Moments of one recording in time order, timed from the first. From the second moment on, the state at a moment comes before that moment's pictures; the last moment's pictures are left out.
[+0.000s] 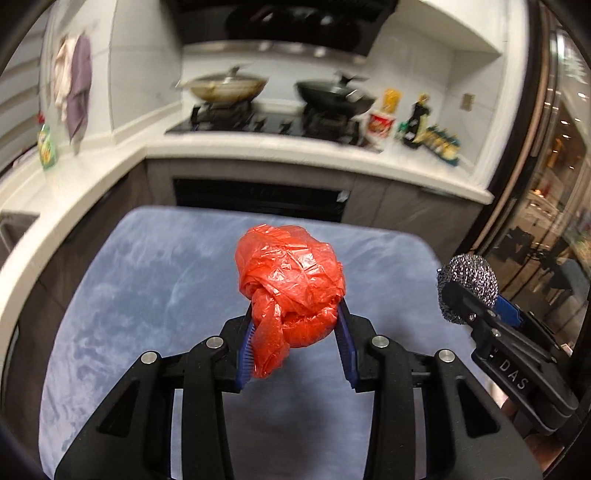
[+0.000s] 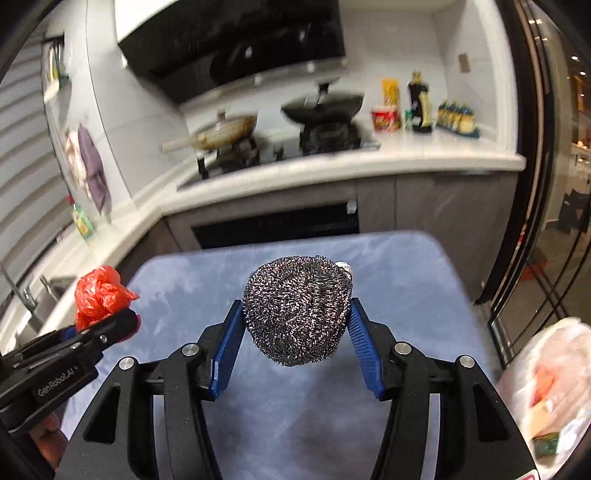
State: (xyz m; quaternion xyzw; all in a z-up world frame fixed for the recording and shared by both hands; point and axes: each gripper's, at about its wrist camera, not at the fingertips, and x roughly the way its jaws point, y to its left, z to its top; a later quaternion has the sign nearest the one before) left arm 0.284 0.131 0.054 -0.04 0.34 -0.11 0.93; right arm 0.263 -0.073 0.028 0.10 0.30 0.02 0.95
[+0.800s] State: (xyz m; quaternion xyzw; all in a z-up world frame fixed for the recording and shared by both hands) left arm 0.163 -0.076 0.139 0.03 0.26 -0.27 0.93; right arm 0.075 -0.256 0.133 0.12 0.17 -0.12 0.97
